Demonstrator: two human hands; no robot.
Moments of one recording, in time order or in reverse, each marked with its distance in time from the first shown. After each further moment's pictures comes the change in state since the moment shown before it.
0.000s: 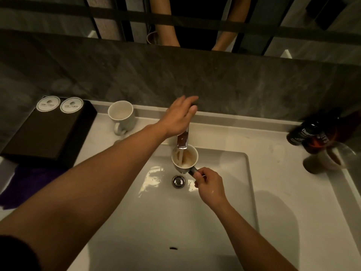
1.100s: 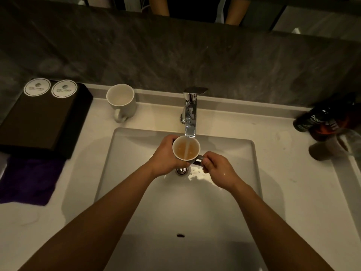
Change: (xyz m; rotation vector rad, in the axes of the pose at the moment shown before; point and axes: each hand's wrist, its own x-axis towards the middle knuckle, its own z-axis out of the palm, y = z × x) left_hand -0.115 -0.077 0.075 -0.560 -0.031 -0.289; right_hand 0.021 -0.003 -0.018 -0.155 -0.211 -0.109
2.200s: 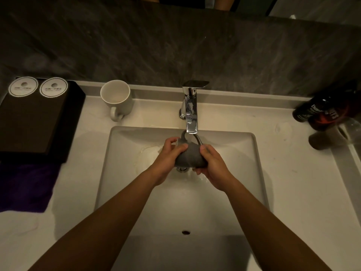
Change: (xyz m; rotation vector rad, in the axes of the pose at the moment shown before) left_hand 0.004 -0.025 0.017 -0.460 -0.046 -0.338; right_hand 0.012 -0.011 0.041 0.830 0.046 0.292
